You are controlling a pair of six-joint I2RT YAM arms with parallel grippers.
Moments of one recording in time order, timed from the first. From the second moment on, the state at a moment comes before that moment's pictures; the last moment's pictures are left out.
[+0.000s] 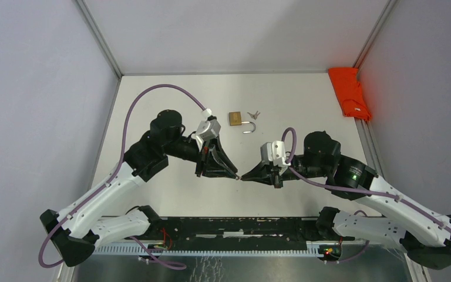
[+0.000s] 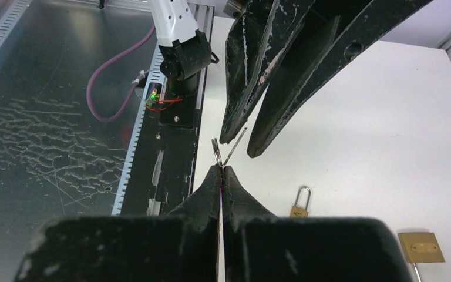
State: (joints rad) left arm -0.76 1.01 1.06 -0.28 1.04 -0.10; right arm 1.01 0.85 1.05 -0.42 -0.58 -0.25
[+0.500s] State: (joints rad) left arm -0.76 0.99 1.06 -0.21 1.05 -0.12; right arm 1.01 0.88 1.06 -0.40 -0.59 -0.25
